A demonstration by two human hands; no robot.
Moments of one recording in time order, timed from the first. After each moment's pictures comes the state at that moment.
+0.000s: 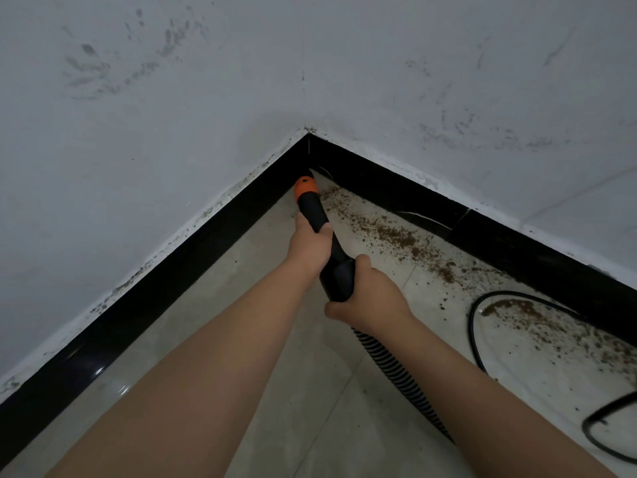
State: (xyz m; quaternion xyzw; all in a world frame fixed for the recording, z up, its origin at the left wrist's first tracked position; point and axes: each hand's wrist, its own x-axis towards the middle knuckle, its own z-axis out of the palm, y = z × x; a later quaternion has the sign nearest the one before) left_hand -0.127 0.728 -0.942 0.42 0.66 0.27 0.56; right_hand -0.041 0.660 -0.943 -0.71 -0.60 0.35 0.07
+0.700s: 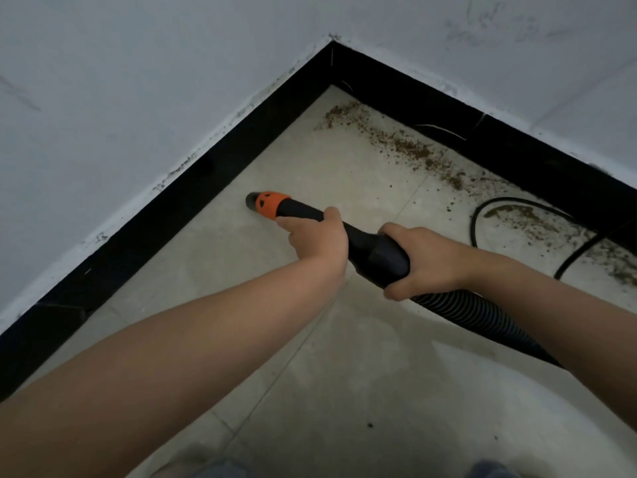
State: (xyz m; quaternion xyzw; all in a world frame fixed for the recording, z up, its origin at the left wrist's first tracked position) left_hand -0.146 0.575 -0.916 0.19 0.74 0.37 0.53; right_hand -0.017 0.559 -0.894 -0.55 -0.72 0.43 -0.05
